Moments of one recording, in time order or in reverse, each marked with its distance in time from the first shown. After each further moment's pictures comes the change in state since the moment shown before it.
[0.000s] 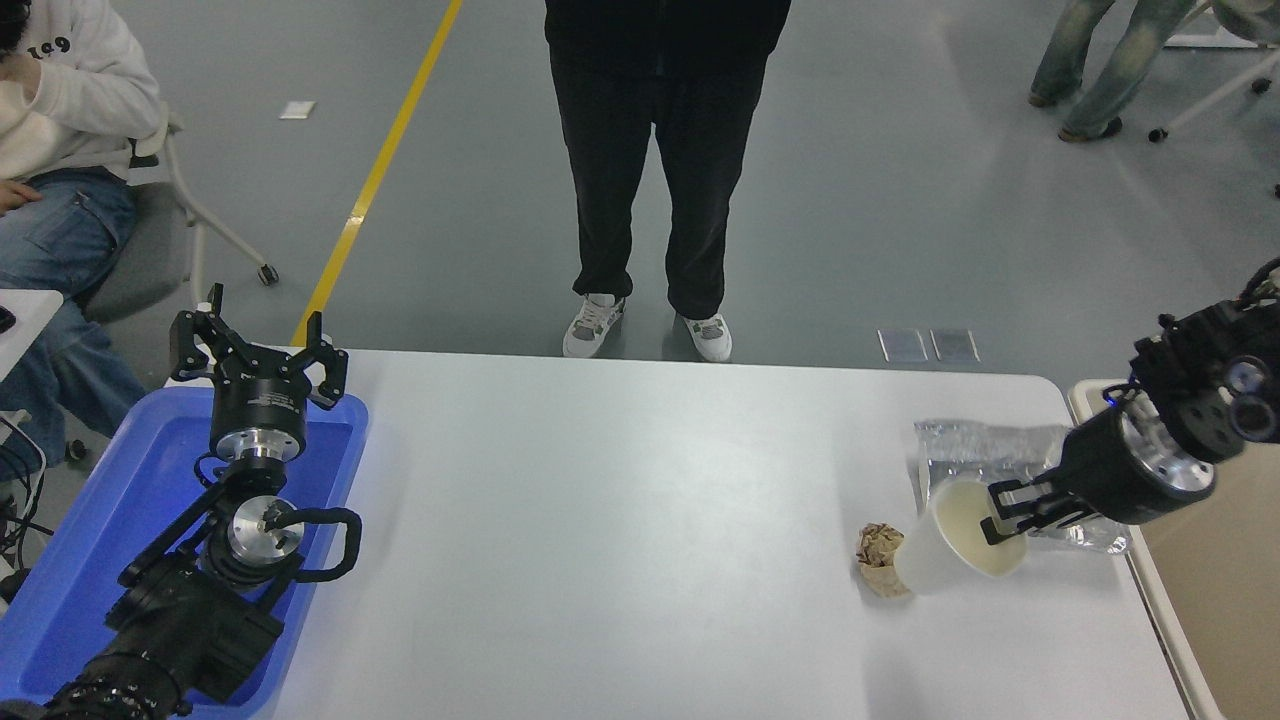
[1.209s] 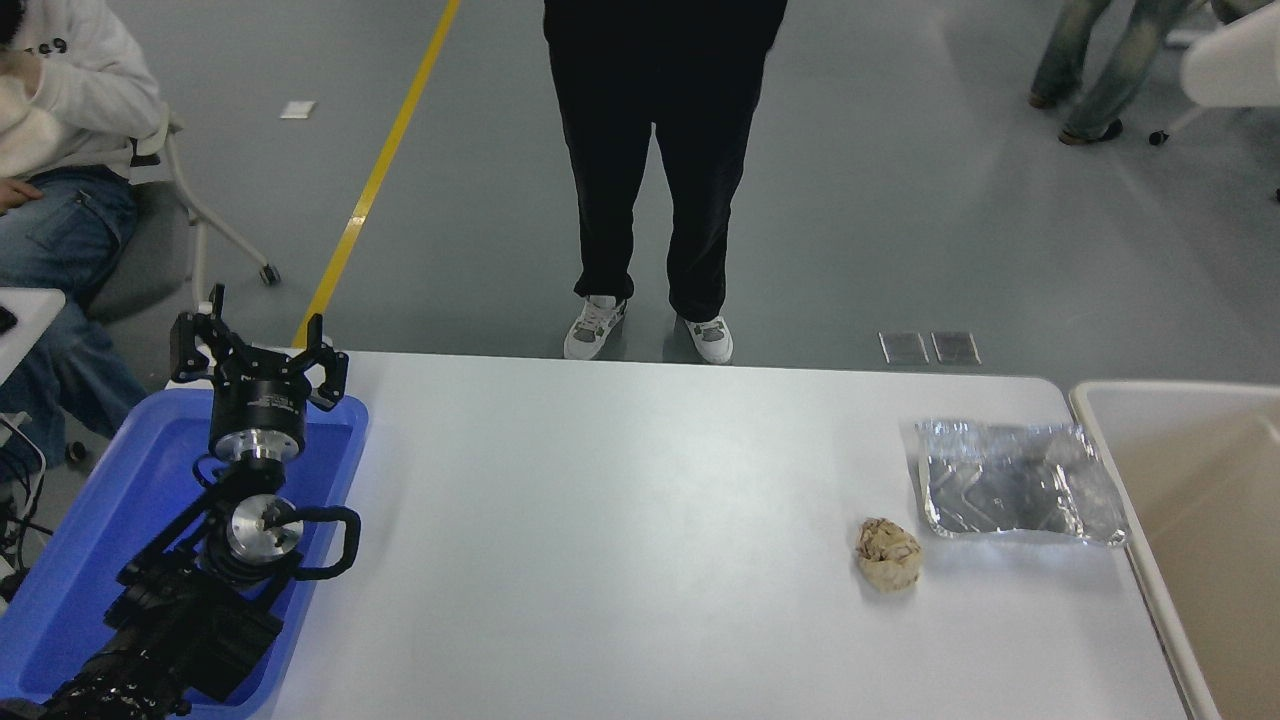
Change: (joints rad) left arm 0.000 0.001 0.000 0.000 -0.001 0.000 0.000; right arm -0.022 -0.240 -0.004 -0.604 0.593 -0.425 -0.033
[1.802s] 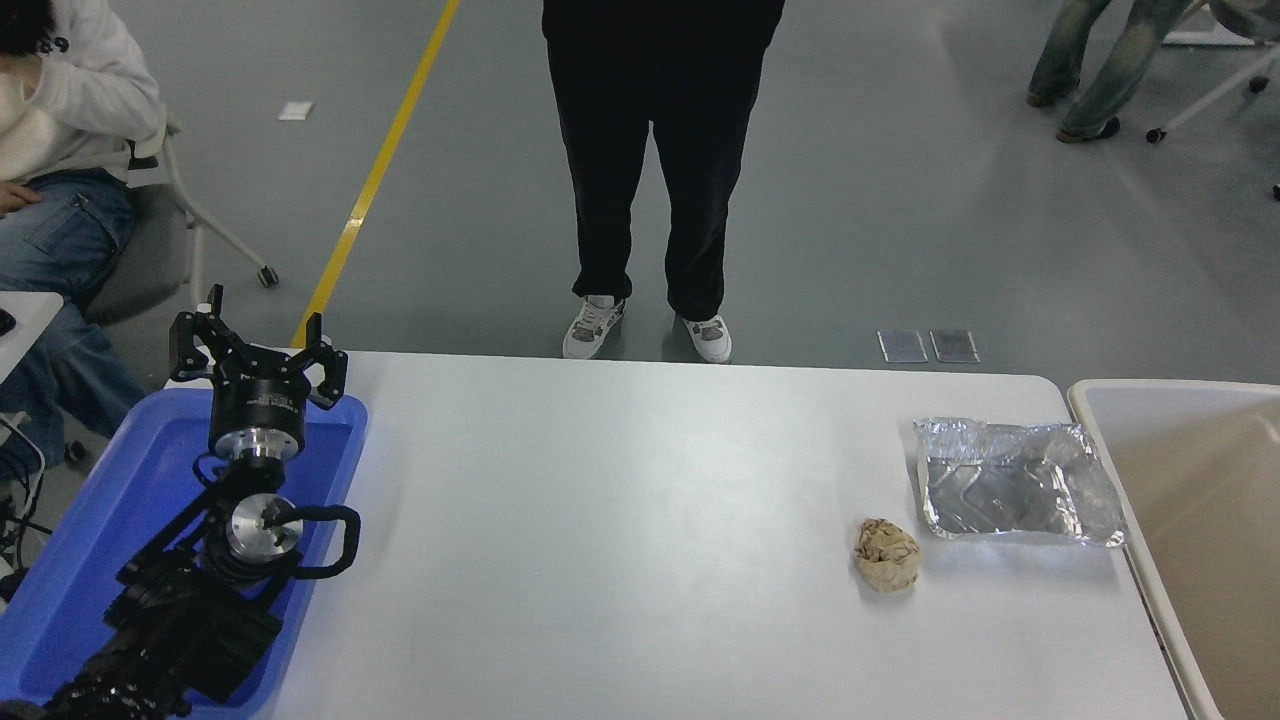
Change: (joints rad) left arm 0.000 0.000 0.000 0.000 -0.001 0.000 0.000; right arm -0.987 0.231 0.810 -0.720 0.246 -0.120 -0.068
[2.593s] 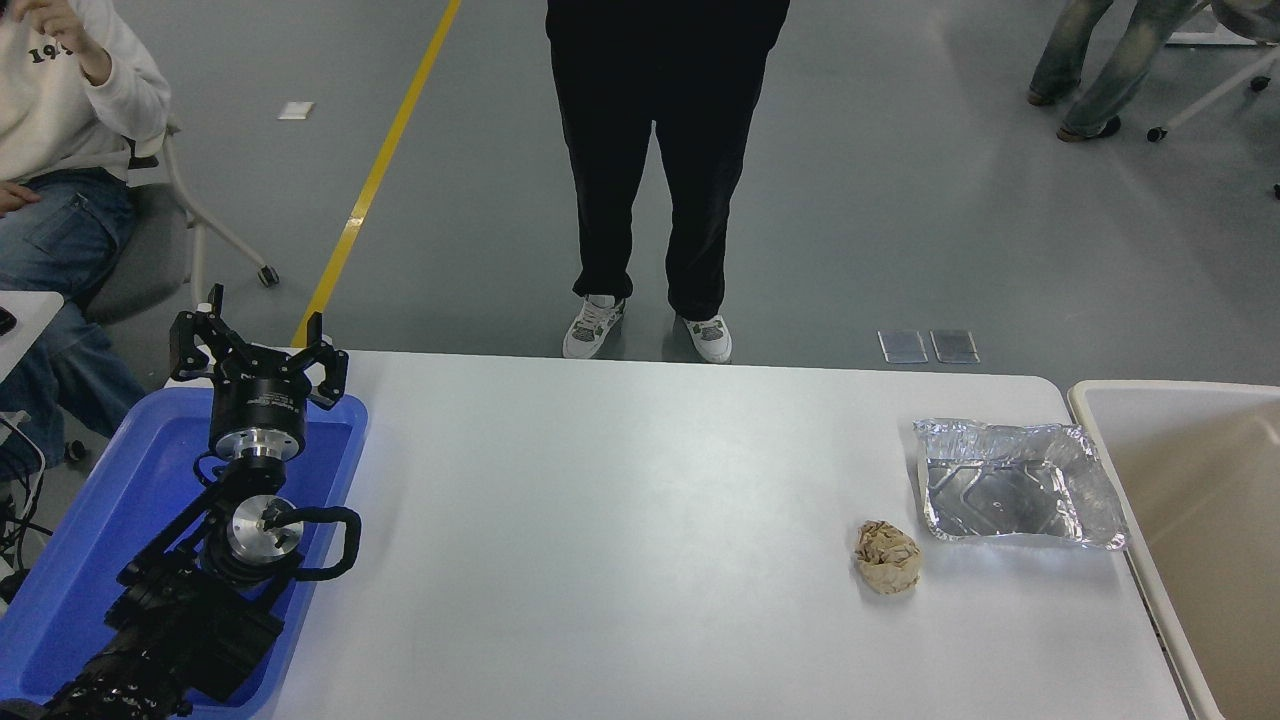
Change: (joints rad) left arm 0.000 0.000 0.000 0.000 0.000 0.000 0.000; right arm -0.504 0.257 0.339 -0.241 0.024 0.001 -0.059
